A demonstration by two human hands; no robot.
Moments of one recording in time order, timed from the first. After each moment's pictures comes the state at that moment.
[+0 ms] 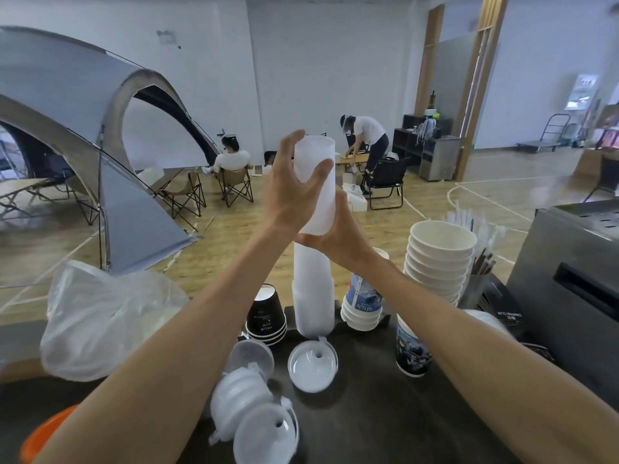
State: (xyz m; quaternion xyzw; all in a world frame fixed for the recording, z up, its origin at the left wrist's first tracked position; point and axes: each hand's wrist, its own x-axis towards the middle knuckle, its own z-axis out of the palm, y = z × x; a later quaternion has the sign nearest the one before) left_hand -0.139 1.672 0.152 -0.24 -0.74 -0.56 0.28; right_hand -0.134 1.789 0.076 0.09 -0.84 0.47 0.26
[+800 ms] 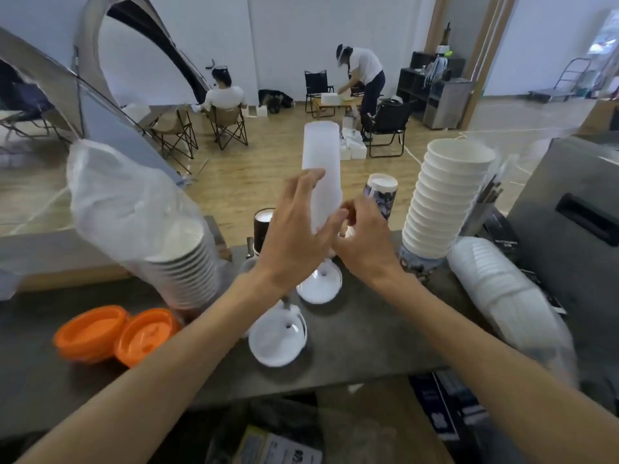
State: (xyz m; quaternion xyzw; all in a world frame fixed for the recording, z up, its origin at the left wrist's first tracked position) left_hand -0.018 1.617 0.033 -0.30 -0.82 -0.43 0.25; right_hand -0.008 1.758 0.003 -0.01 -0.89 0.37 0.28
